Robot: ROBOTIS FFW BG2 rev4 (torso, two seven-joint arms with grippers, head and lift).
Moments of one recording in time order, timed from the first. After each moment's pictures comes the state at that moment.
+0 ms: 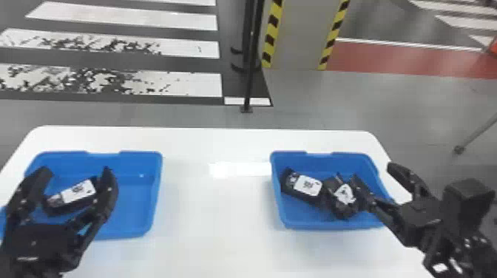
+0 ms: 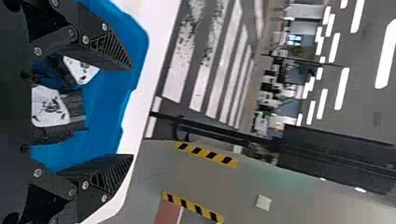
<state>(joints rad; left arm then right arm) 0.58 0.06 0.02 -2.07 0.08 -0.18 -0.03 0.55 -0.14 -0.32 -2.20 -0.03 0.25 0.35</state>
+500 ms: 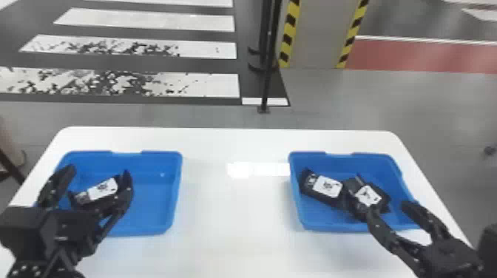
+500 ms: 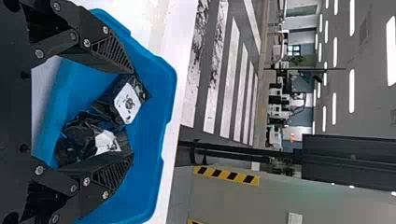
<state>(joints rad) 0.49 0.07 0.09 -2.03 -0.06 0.00 -0.08 0.67 -0.14 -0.33 -2.19 -0.14 0.27 0.42</state>
